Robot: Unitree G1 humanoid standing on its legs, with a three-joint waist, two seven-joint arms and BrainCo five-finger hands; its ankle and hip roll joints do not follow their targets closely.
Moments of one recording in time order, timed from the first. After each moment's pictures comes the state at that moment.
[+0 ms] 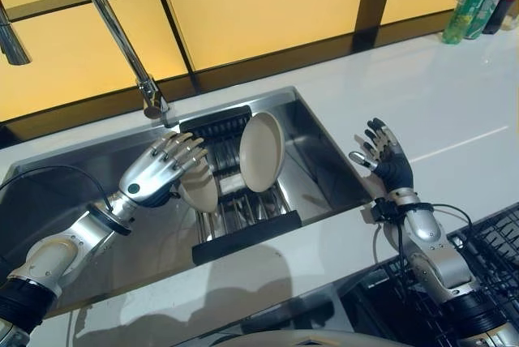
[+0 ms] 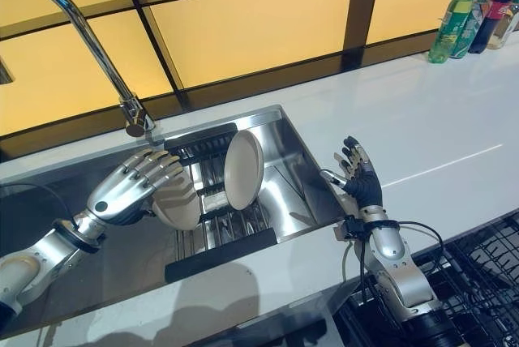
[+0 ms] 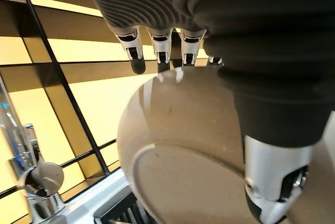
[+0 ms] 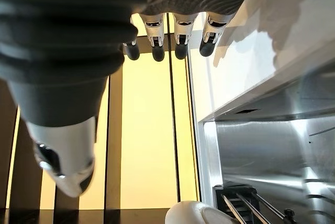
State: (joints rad) left arm -0.05 1.05 -0.29 0.07 1.05 -0.27 0.64; right arm -0.03 -0.56 0.20 -0.11 0.50 -0.13 -0.21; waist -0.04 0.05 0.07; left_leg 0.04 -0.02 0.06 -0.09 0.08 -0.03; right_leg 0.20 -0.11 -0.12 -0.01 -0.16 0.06
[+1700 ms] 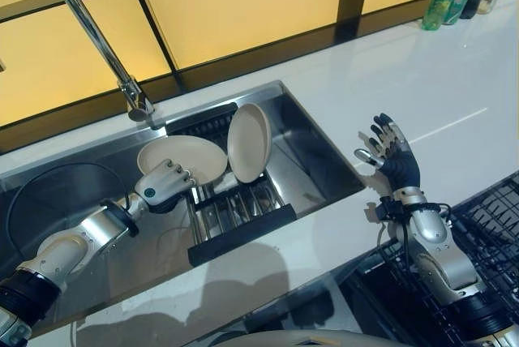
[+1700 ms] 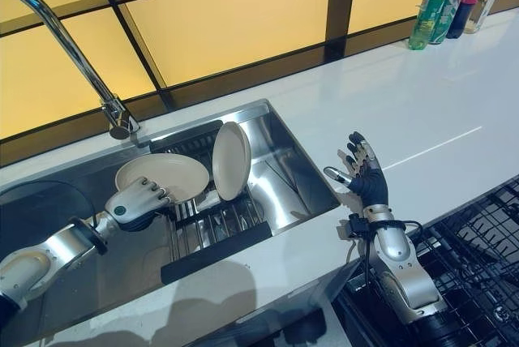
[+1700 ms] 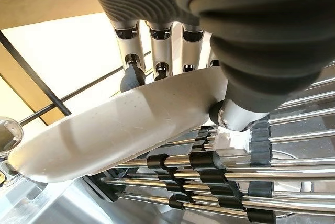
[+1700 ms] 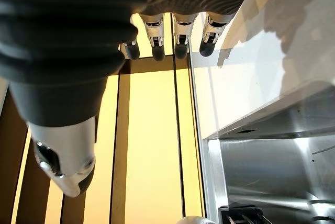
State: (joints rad) left arm -0.11 1.08 -0.41 0.06 1.13 -0.23 0.34; right arm -0.02 -0.59 0.20 -0.14 0.52 -0.16 -0.23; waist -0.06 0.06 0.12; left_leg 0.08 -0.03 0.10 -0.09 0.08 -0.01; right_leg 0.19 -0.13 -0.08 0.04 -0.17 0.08
